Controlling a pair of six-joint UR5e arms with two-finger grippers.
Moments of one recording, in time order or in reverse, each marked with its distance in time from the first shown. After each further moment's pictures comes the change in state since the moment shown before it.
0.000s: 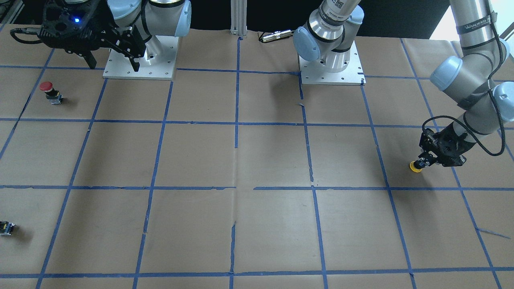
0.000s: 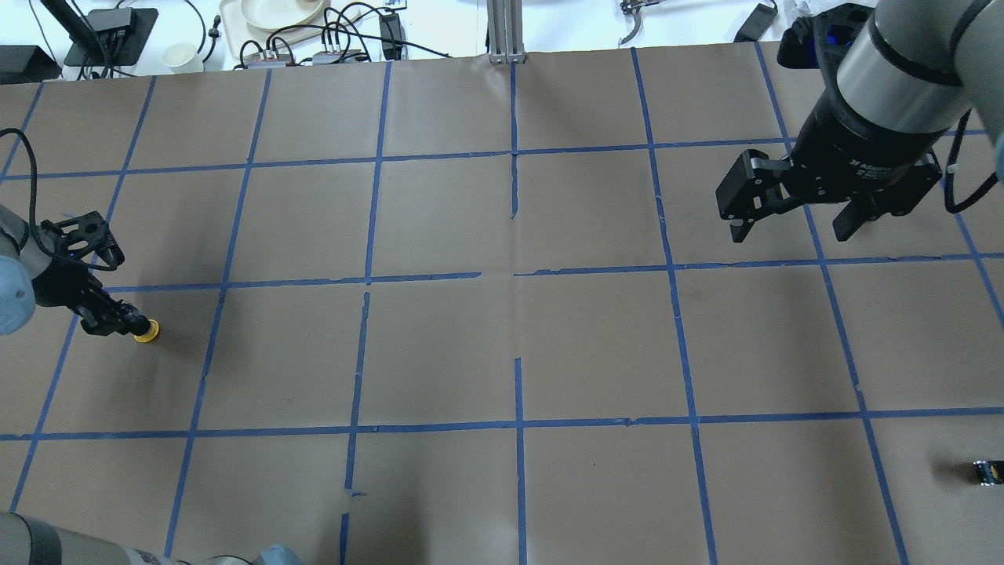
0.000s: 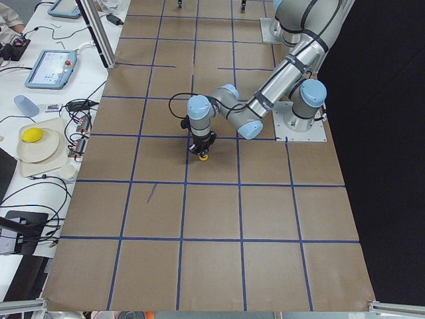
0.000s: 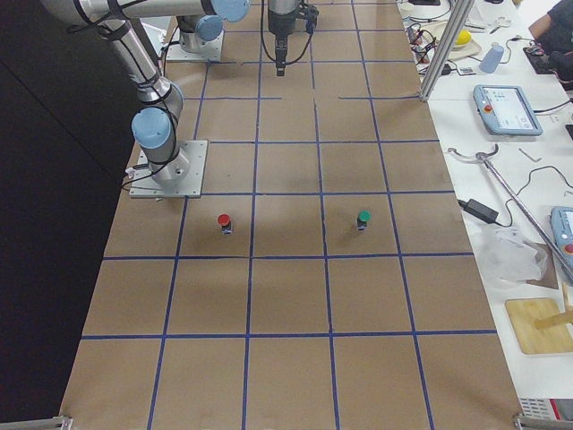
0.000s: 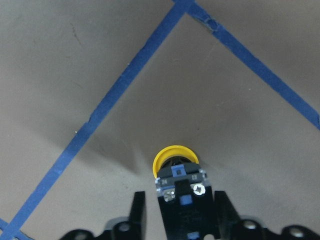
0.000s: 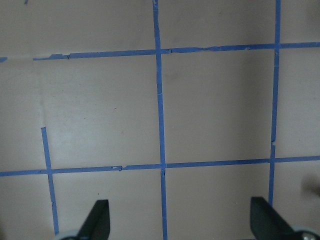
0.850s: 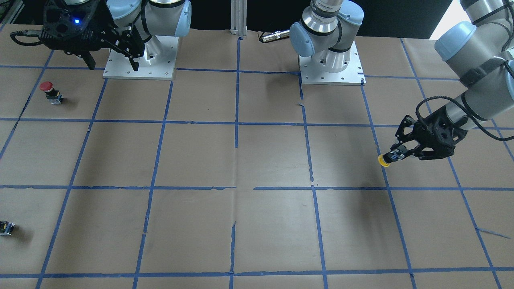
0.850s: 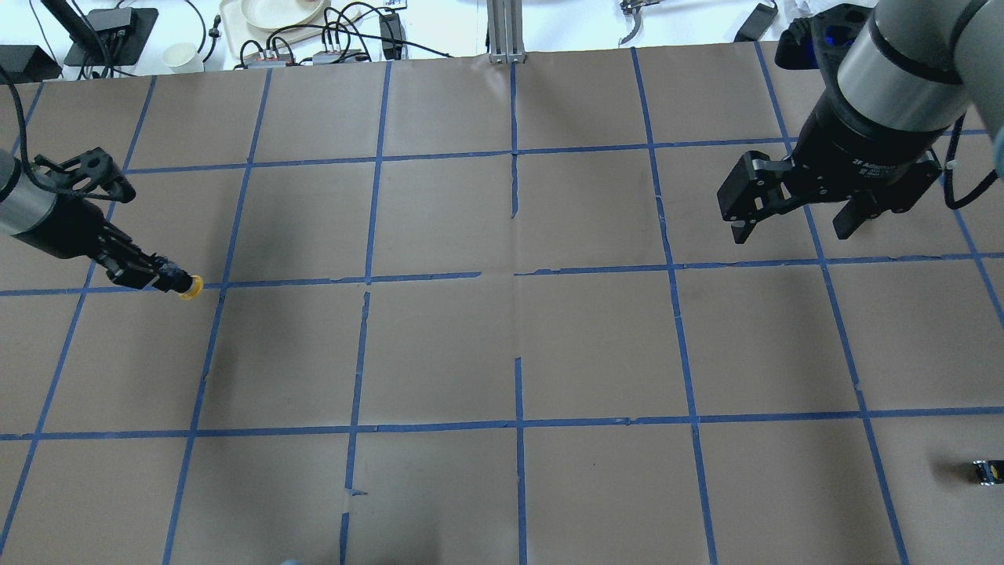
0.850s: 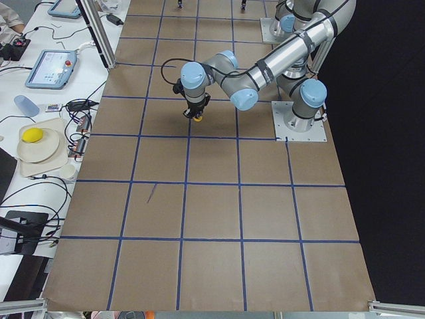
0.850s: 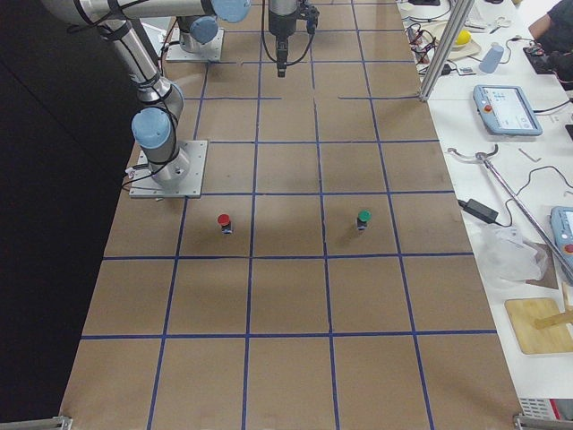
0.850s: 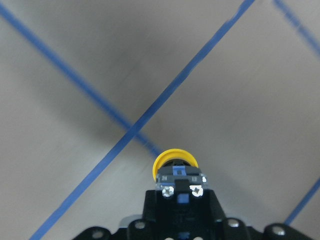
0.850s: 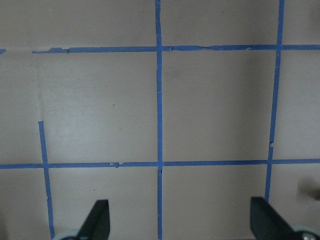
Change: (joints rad) left arm -0.174 0.152 0.128 -0.461 -0.342 -0.291; right arm -0.010 0.004 -0.001 0.018 0.010 -0.049
